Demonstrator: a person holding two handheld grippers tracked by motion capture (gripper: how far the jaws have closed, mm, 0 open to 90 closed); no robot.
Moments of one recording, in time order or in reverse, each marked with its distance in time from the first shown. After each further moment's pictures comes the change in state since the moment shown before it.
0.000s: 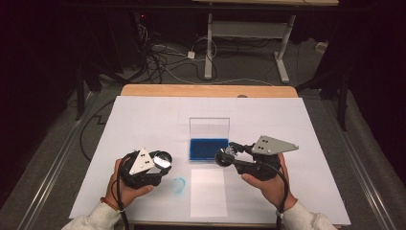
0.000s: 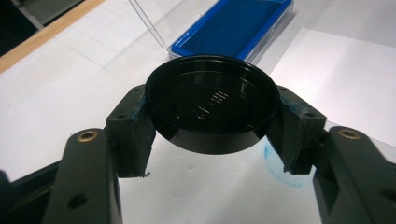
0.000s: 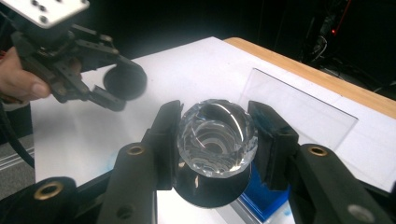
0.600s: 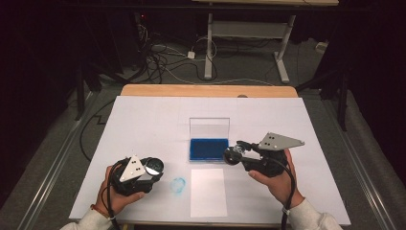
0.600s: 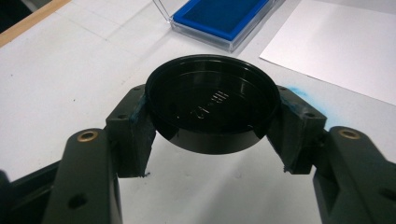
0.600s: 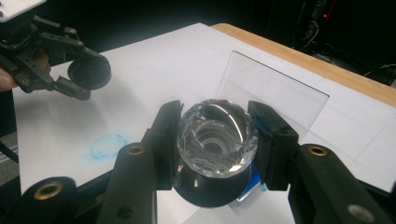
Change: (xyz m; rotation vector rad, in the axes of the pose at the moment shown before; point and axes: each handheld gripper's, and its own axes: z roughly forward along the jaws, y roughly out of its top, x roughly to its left) left arm 0.000 -0.023 -0.012 0.031 -0.003 -0.010; right arm -0.018 -0.005 -0.006 0.053 -0.029 0.016
